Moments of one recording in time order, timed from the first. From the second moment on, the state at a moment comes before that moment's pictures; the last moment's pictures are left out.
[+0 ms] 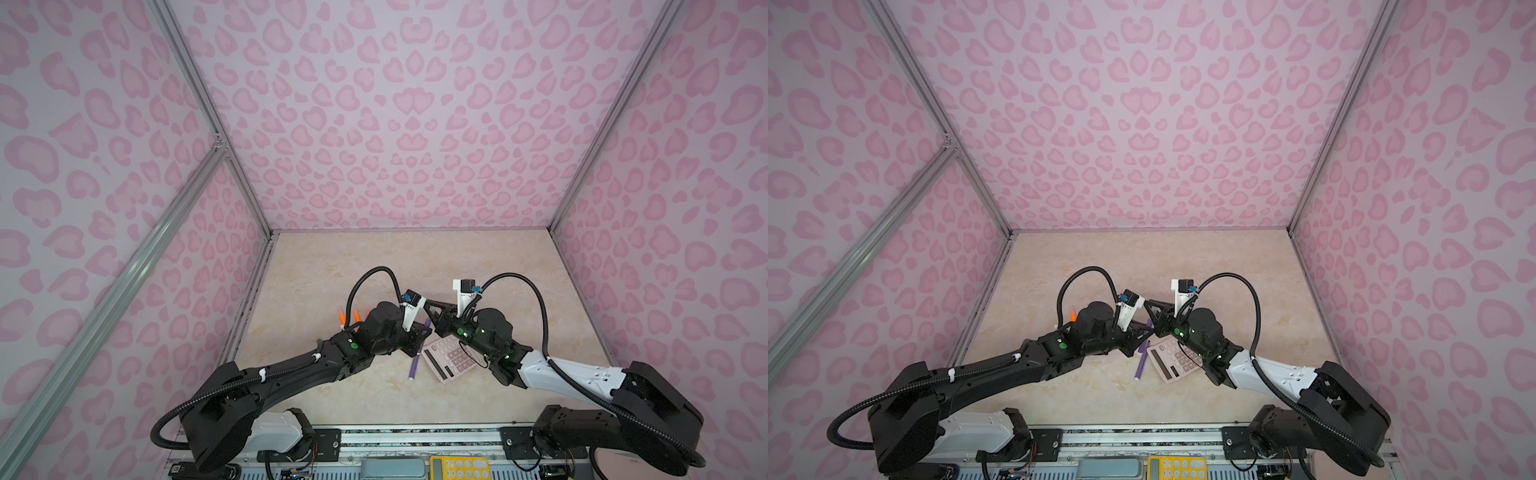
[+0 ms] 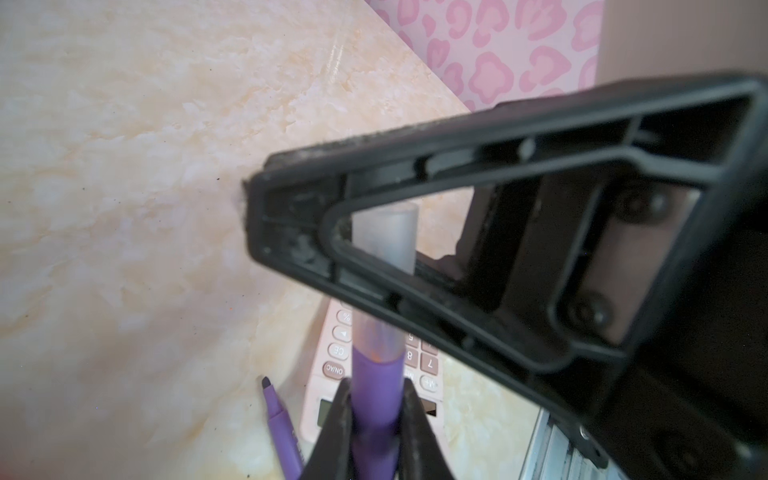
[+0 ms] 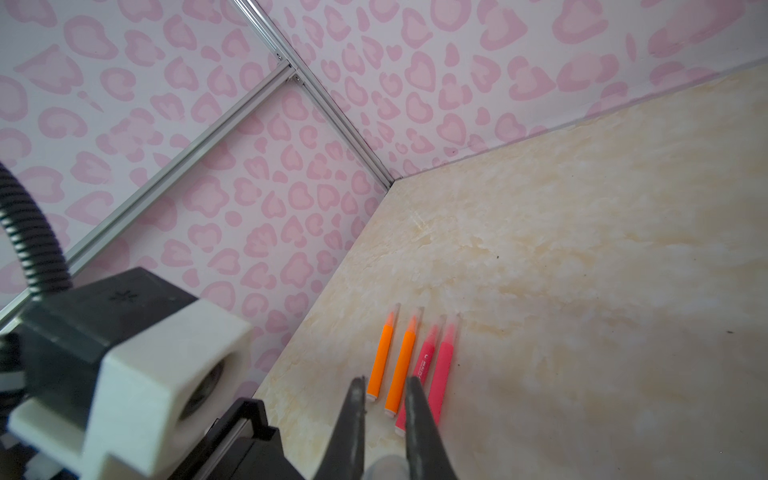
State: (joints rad) left arm -0.87 1.30 0.72 0.07 0.16 -0.37; right arm 0.78 1.29 0.48 0.71 -0.05 0.70
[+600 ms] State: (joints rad) left arm -0.83 1.21 0.64 0.03 0.19 -0.38; right arm 0.86 1.43 0.45 0.90 0.02 0.87
